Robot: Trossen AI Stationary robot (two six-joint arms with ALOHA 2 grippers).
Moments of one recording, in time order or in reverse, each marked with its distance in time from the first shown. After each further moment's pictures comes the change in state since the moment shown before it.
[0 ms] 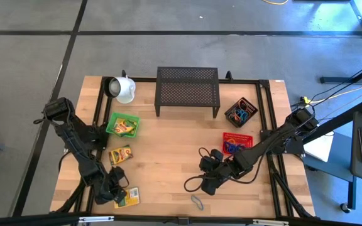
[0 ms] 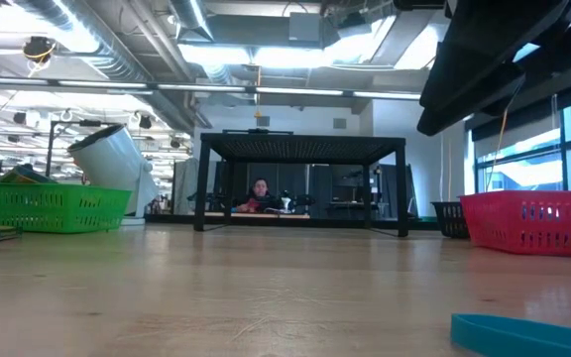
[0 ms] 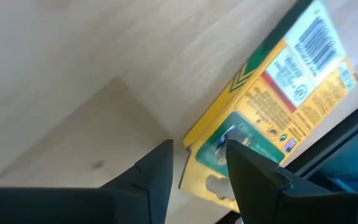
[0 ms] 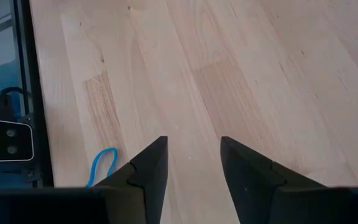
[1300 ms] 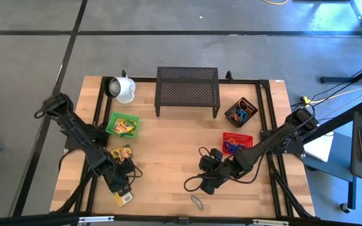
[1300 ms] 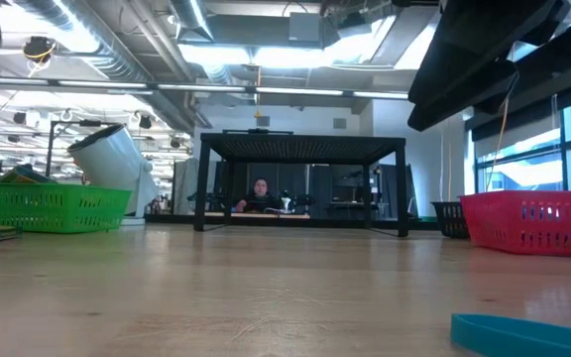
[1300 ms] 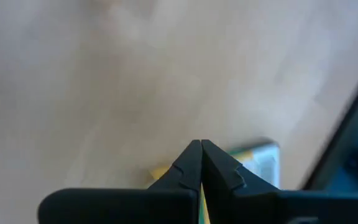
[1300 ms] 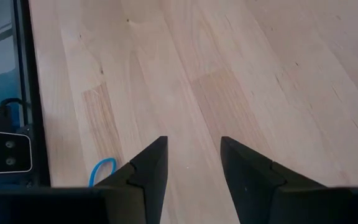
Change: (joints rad) left arm 0.208 -0.094 -0.002 -0.100 -0.023 0.592; right arm 0.000 -0.001 0.000 0.016 0.034 0.000
